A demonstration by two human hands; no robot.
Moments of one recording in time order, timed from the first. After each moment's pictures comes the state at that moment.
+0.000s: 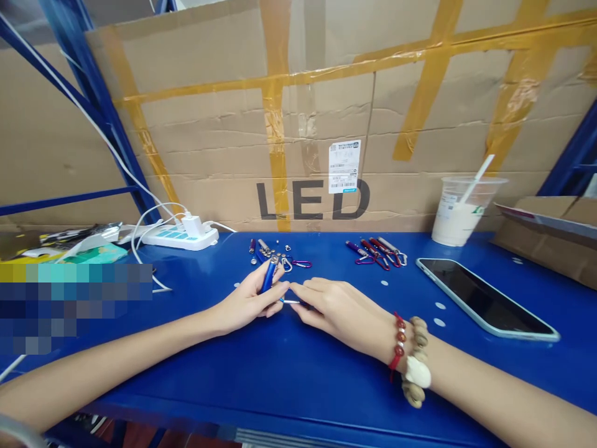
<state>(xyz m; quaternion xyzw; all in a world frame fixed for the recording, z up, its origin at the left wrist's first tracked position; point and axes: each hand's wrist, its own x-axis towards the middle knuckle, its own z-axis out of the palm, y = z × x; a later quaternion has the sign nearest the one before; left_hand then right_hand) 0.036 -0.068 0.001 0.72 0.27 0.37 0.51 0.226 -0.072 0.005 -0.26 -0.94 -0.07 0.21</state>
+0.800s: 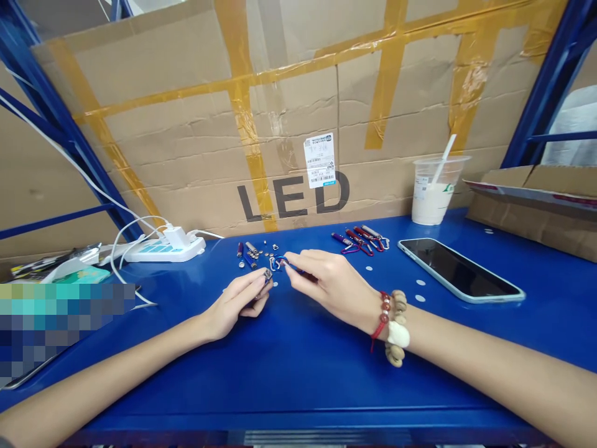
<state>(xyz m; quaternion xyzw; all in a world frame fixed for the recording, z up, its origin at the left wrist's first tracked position) 0.034 -0.068 0.008 0.78 0.30 0.31 0.45 0.233 -0.066 0.007 -0.29 -0.86 -0.07 0.43</state>
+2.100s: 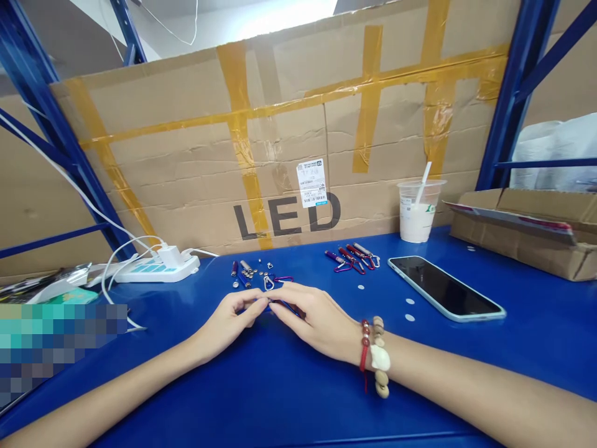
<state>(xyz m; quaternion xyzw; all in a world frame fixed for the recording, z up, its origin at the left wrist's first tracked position) 0.037 -0.059 0.006 0.78 0.37 0.33 0.38 0.223 -0.074 0.004 -0.28 -0.87 0.13 0.39</state>
